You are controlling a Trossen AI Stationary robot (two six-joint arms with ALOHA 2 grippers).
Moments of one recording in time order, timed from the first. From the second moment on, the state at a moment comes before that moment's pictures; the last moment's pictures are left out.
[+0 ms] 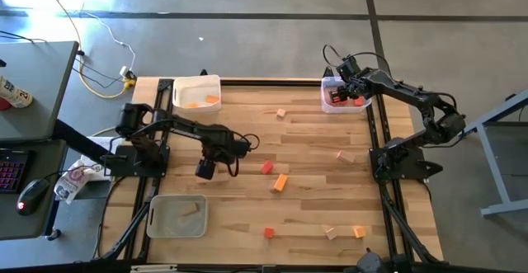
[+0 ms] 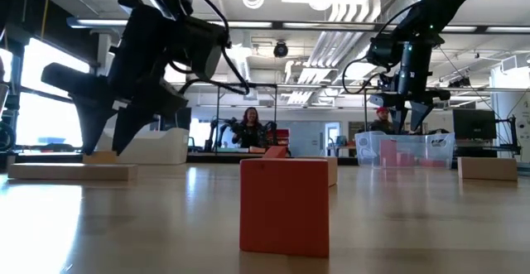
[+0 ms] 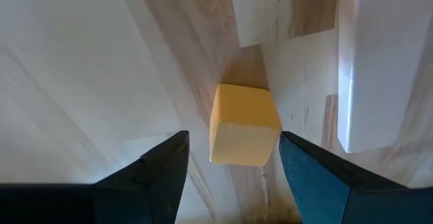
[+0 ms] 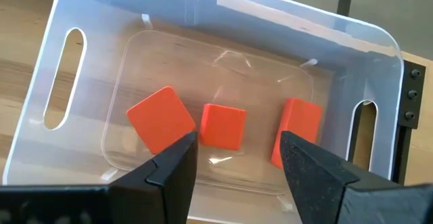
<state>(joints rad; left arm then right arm) 0.13 1.79 1.06 -1.16 -0.07 0.24 -0.94 1.41 0.91 -0.69 0.28 0.31</state>
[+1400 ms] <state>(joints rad) 0.26 1.55 1.06 -1.09 -0.14 0.25 -0.59 1.20 0.91 -0.65 0.10 0.40</state>
